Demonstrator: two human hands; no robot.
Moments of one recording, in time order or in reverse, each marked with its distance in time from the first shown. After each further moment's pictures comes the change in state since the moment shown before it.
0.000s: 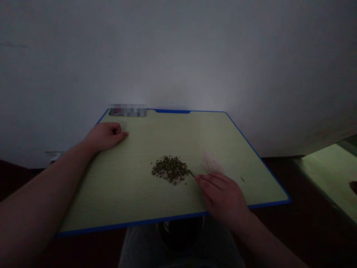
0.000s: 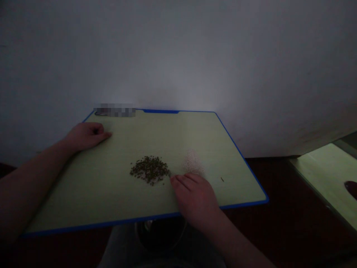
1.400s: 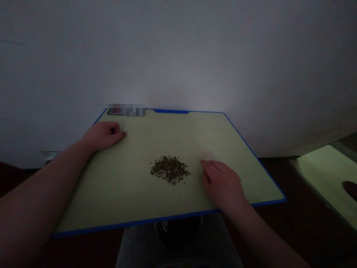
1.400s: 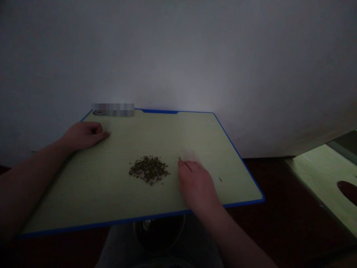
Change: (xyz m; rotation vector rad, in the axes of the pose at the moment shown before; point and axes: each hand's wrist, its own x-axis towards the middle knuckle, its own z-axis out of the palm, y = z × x) left_hand -0.001 0.006 -0.003 0.002 -0.003 -0.025; right_hand 0.018 0.012 0.002 -0.200 -0.049 0.252
